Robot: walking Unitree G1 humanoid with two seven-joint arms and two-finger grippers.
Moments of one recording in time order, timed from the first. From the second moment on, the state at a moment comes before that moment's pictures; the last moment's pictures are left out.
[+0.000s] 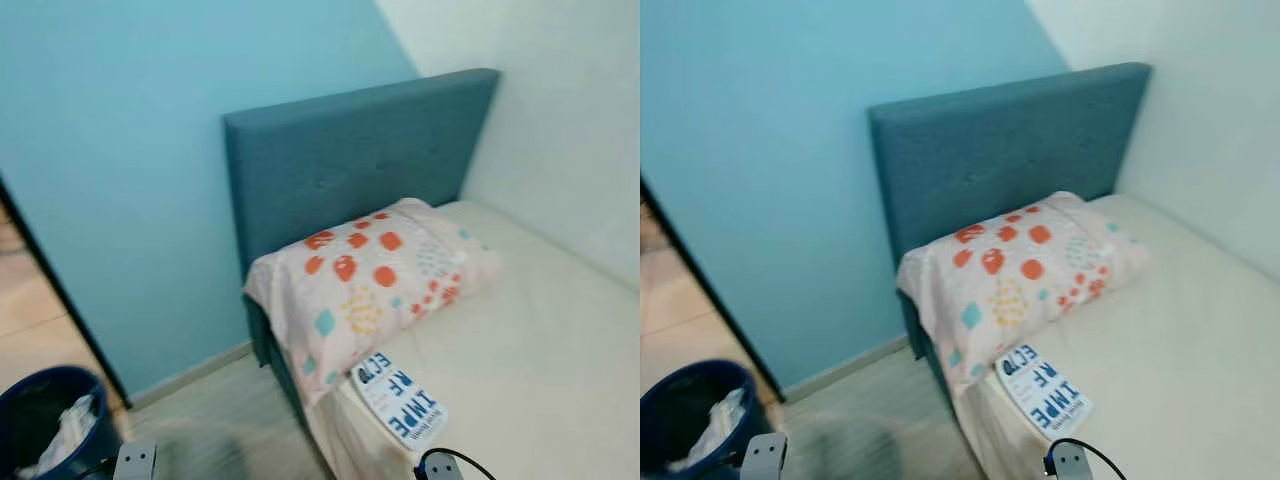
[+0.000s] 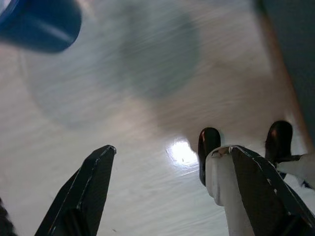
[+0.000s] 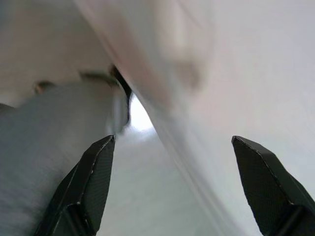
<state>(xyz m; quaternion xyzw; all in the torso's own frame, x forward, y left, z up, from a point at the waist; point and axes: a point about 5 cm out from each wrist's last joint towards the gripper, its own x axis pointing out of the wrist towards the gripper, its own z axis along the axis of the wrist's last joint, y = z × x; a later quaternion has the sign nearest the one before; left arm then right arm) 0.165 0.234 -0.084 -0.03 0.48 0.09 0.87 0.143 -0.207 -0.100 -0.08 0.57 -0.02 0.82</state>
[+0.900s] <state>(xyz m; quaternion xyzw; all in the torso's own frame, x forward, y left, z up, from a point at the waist) 0.150 0.226 -0.092 -0.02 0.51 0.05 0.86 0.121 -0.199 -0.108 -0.10 0.61 -0.01 0.79</state>
